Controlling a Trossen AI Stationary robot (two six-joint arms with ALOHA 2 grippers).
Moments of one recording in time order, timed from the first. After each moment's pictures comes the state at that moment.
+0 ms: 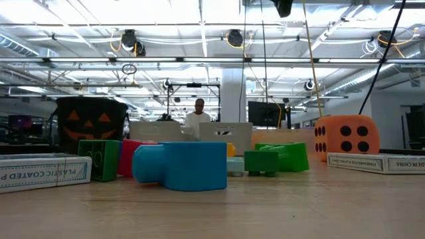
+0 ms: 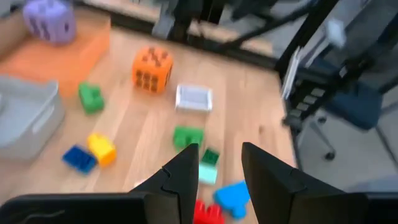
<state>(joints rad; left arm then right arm) -0.27 1.14 1.17 -0.55 -0.16 -0.42 0.27 1.27 0.93 0.25 0.37 0.43</state>
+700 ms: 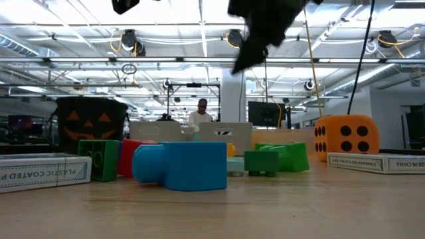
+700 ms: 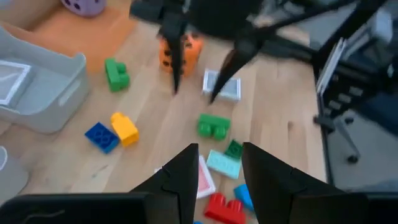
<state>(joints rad) -0.21 1.20 1.17 -0.57 -0.18 -0.47 0.03 1.58 1.23 -0.51 -0.07 0.04</state>
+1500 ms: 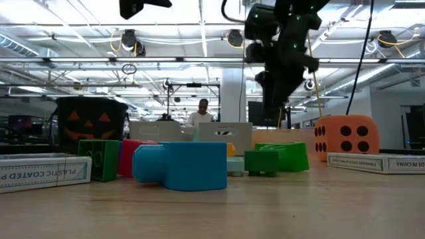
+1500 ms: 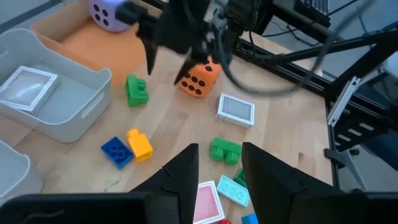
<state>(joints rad) -0.12 1.20 1.17 -0.52 -0.18 -0.49 -0.26 1.60 1.19 -0.79 -0.06 -0.41</state>
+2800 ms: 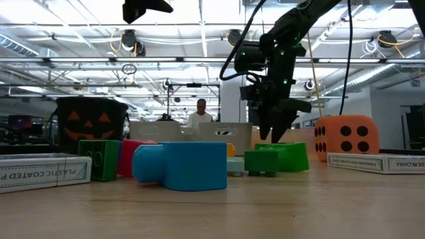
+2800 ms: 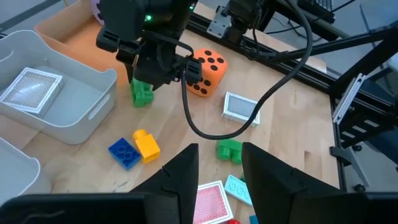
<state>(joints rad) -0.07 1.20 1.17 -0.53 -0.13 -0.45 -0.33 1.78 1.19 -0.72 0.08 -0.63</state>
